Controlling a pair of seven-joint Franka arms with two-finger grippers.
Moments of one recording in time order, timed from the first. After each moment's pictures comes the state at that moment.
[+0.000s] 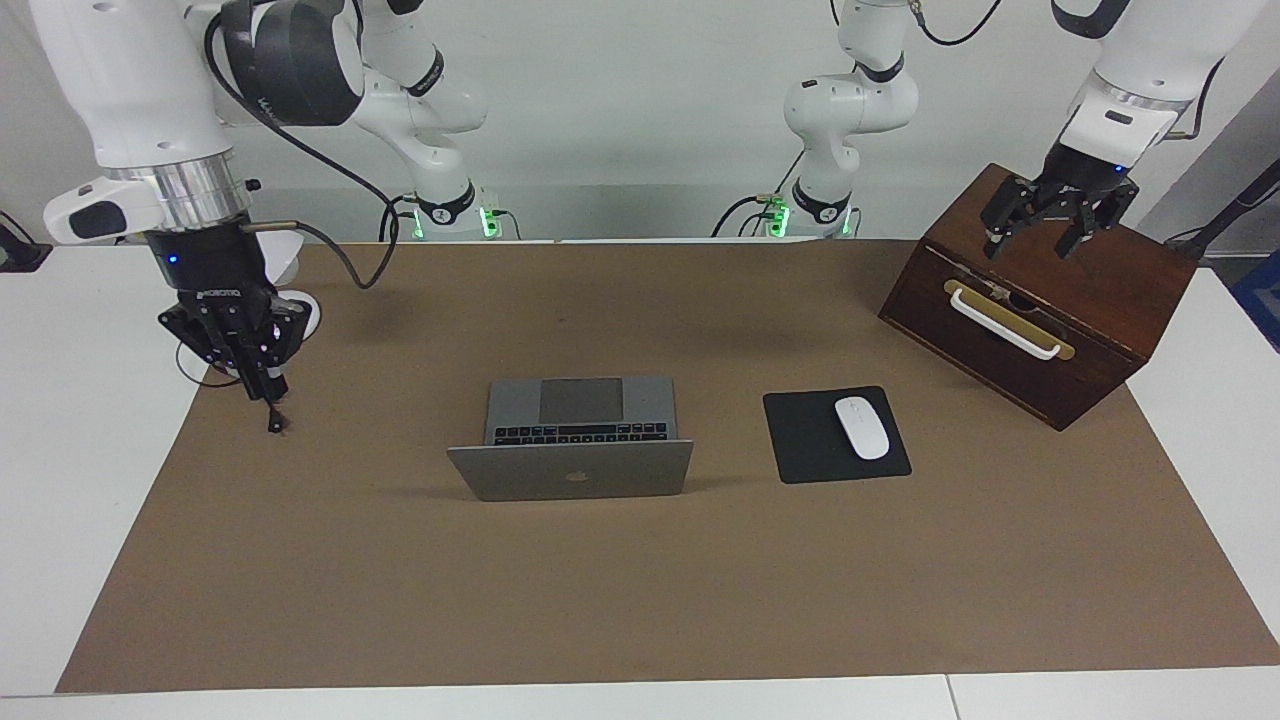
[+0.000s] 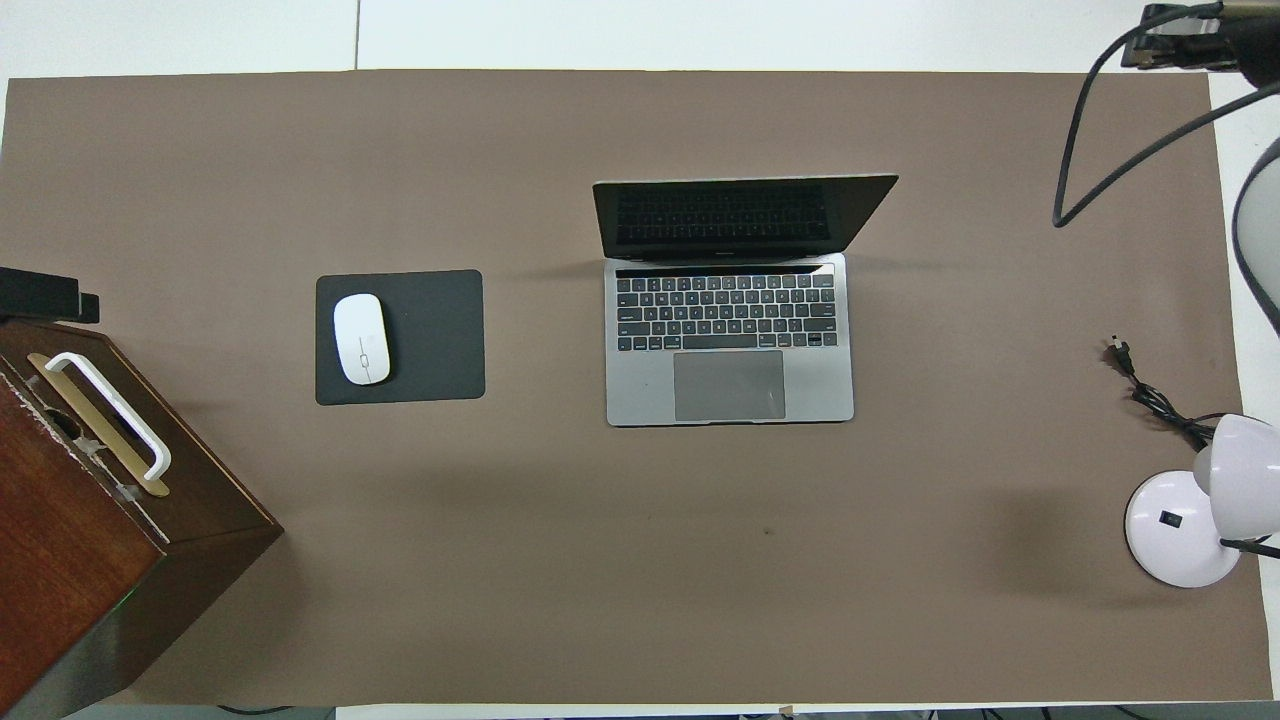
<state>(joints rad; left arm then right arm) 0.04 -0.10 -0.02 -1.65 -0.04 1.65 0.04 0.00 0.27 0.03 -1.29 0.01 2.02 0.13</state>
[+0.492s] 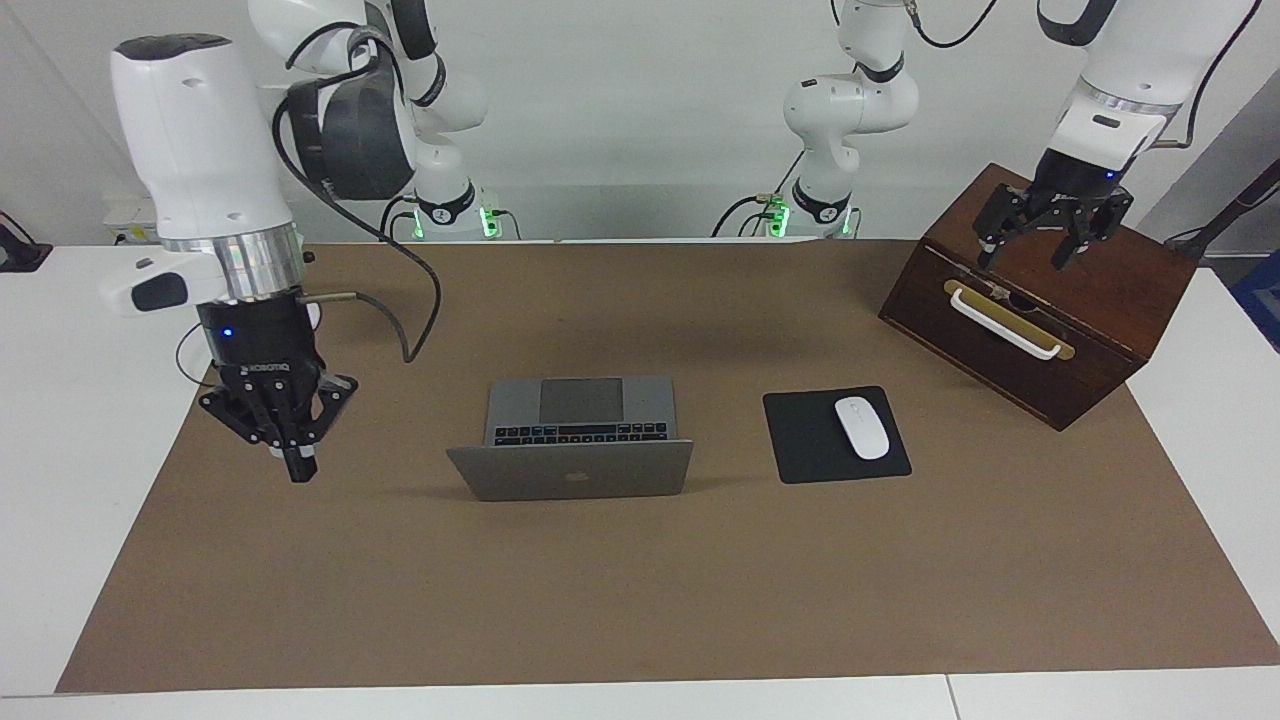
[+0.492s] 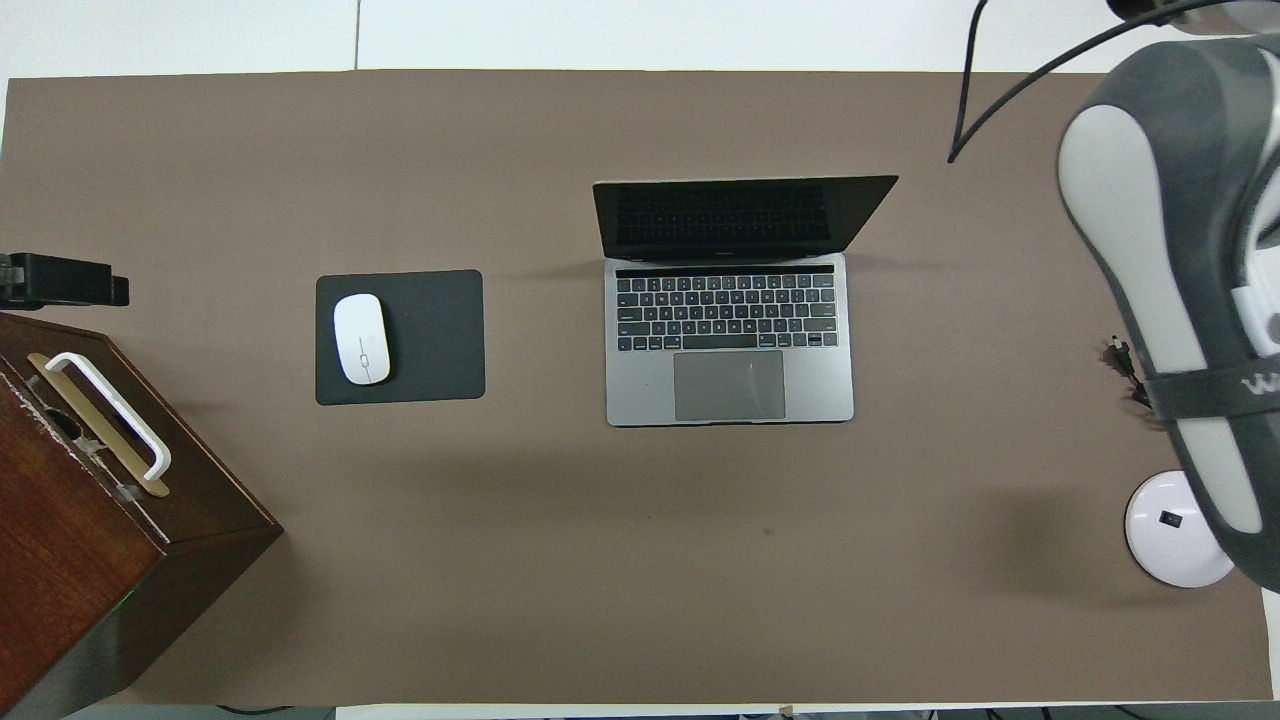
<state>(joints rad) 0.00 -0.10 -0.03 -1.67 -0.04 1.71 0.05 0.13 0.47 -0.03 -1.10 -0.03 2.14 0.13</state>
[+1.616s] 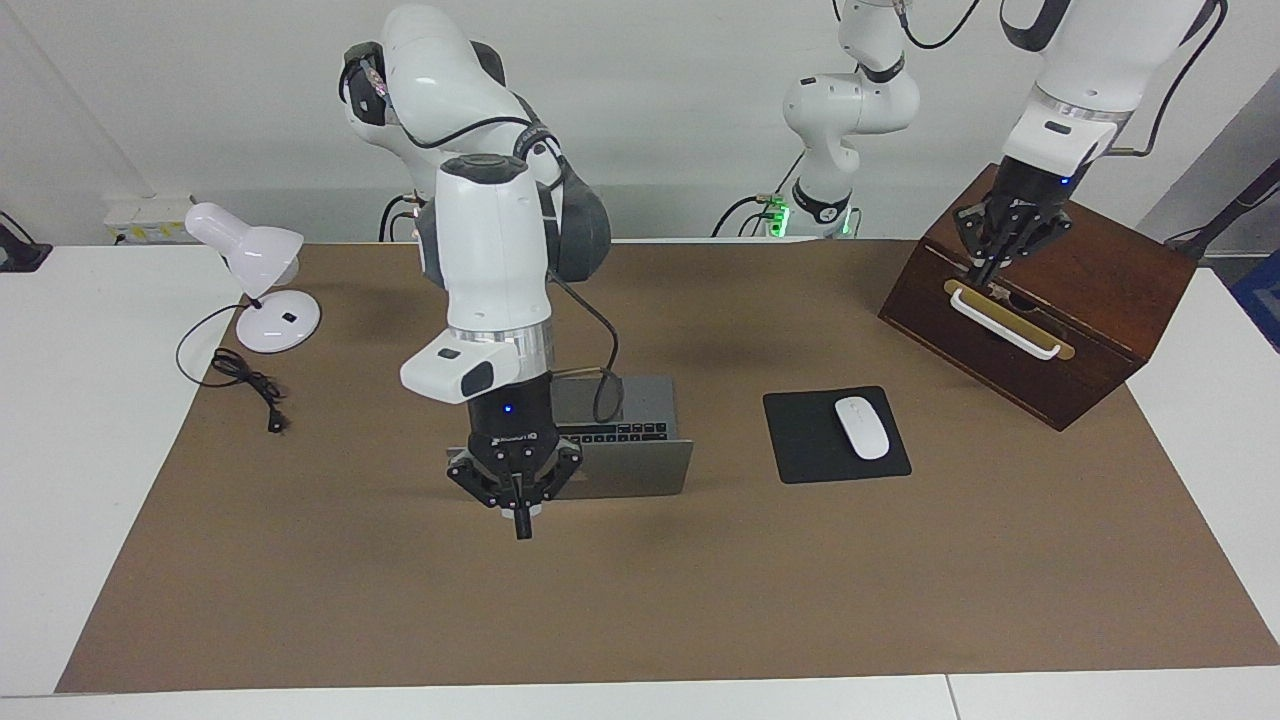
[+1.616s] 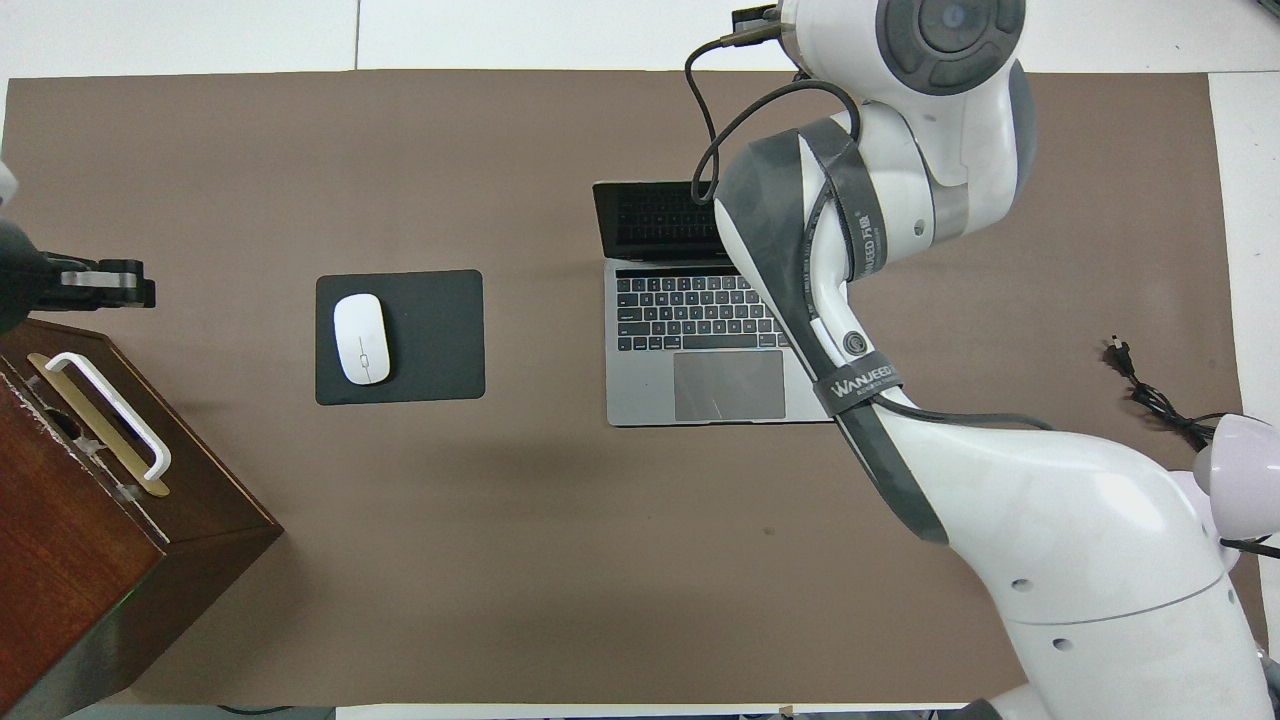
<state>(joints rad) -0.08 -0.11 -0.04 -1.70 -0.04 1.75 -0.02 0.48 0.73 -0.25 -0.93 0.00 2.20 0.24</state>
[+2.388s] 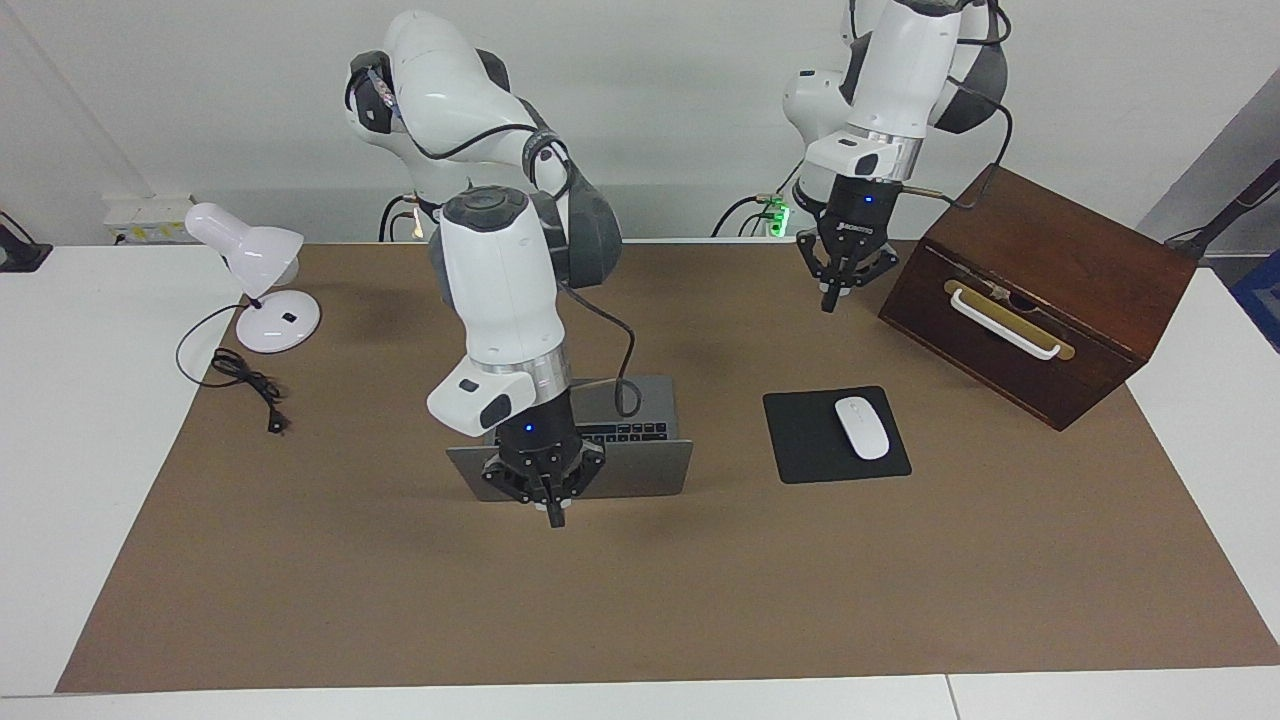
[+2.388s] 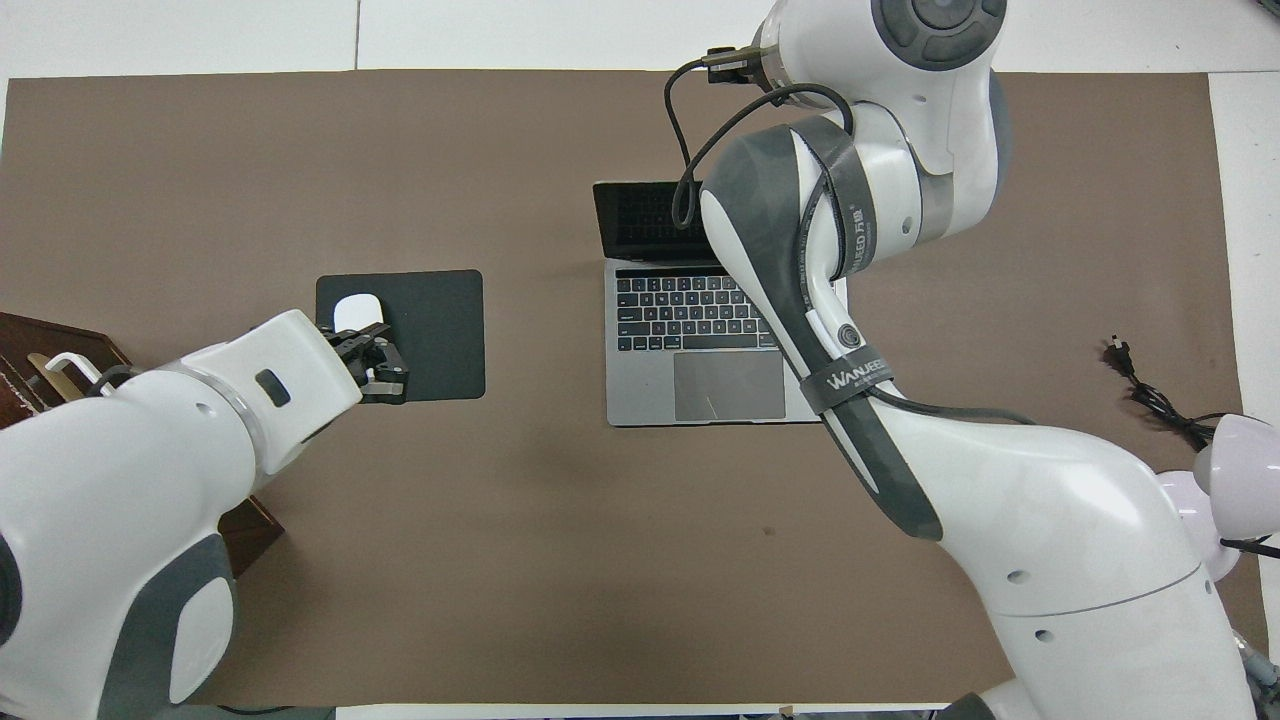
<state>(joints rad) -0.37 -0.32 -0.05 -2.27 -0.04 2.44 -0.01 0.48 0.74 -0.25 -0.92 0.15 2.06 0.24</state>
